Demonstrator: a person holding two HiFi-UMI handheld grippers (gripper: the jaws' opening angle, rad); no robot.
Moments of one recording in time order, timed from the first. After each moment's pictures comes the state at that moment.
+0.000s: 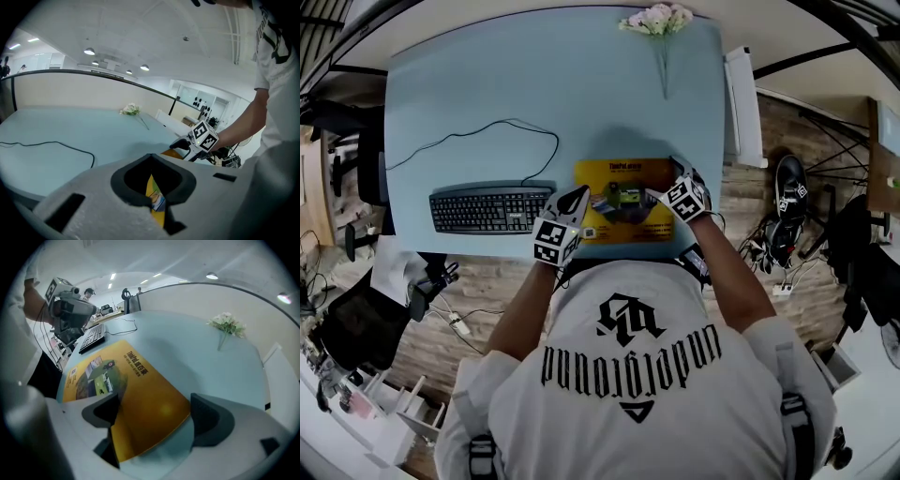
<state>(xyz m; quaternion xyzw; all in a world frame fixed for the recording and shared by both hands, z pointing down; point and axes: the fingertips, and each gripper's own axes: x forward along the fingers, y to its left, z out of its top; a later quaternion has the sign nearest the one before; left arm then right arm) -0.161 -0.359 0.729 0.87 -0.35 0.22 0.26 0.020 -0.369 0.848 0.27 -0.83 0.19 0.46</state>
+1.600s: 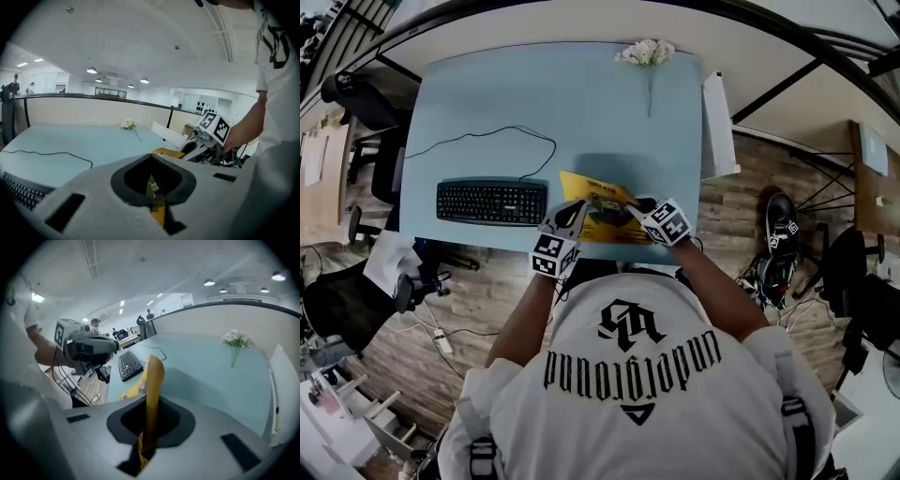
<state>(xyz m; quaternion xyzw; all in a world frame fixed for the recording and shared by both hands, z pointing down) -0.124 -0.286 0.657 0.88 -0.41 0.18 0.19 -0.018 -0.282 0.734 0.21 -0.89 0.24 0.32</state>
